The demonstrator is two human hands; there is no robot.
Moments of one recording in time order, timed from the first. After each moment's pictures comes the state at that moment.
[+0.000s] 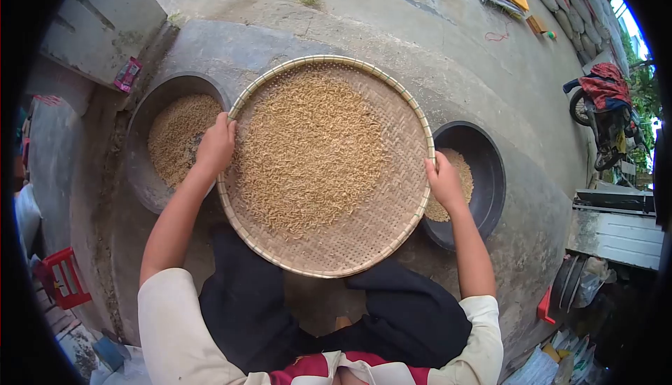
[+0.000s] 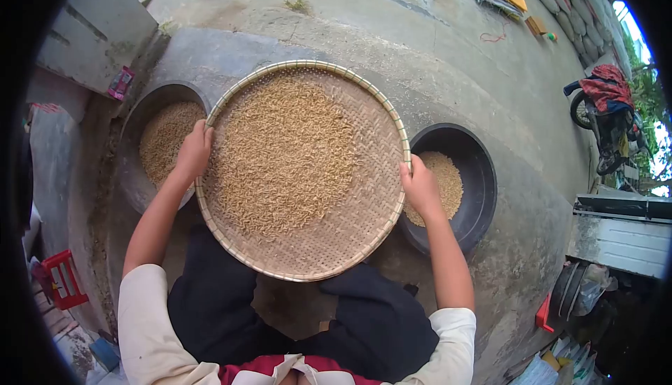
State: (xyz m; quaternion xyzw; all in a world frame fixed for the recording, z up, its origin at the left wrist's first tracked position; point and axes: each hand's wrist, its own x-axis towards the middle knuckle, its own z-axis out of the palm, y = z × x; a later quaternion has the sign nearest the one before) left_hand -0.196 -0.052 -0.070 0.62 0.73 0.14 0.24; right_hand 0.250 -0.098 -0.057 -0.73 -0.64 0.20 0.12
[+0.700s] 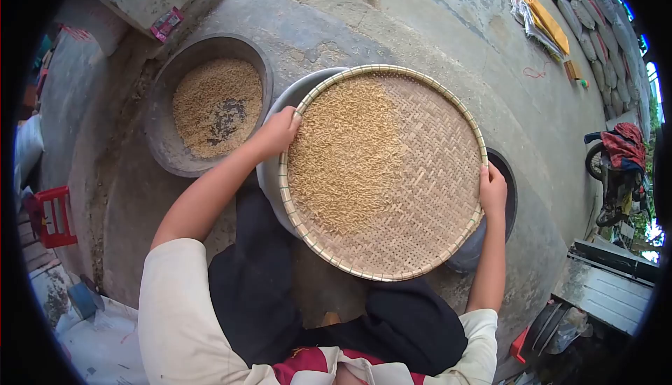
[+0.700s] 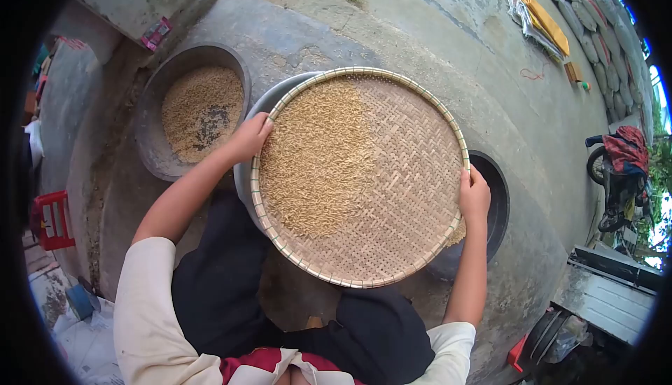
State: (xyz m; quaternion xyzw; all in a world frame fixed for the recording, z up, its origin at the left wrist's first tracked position) left_hand -0.184 -0.066 -0.118 0.65 0.65 0.20 0.34; right_hand 0.267 -0.069 -0.028 -0.77 -0.59 0.19 0.14
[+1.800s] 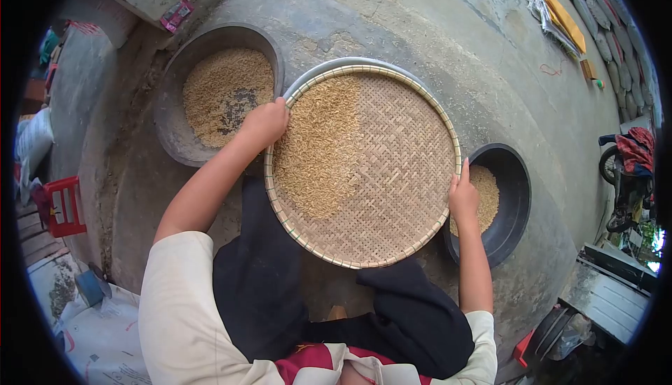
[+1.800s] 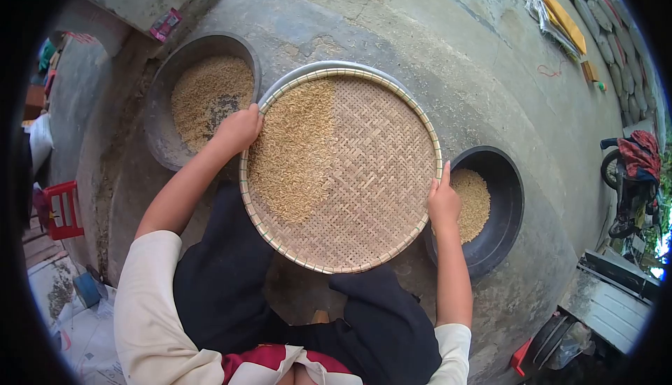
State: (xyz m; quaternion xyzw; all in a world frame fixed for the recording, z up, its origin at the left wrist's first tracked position) left_hand -0.202 -0.073 -0.101 0.66 0.73 0.00 0.20; right_hand 0.244 -0.105 -0.123 -0.73 -0.68 0.10 -0.03
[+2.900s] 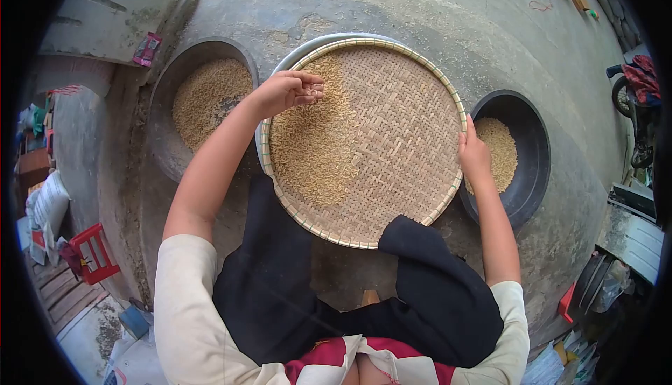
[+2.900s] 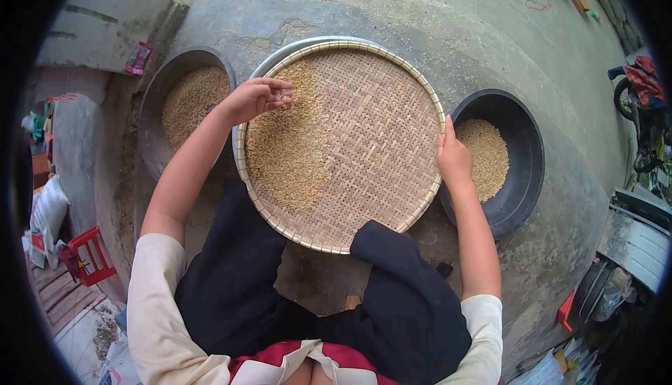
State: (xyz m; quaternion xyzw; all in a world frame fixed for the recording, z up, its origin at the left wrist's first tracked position) left_hand -0.163 -0.003 -0.104 0.31 0.47 0.24 0.79; right_hand 0.252 -0.108 -0.135 -0.72 -0.68 0.12 0.05
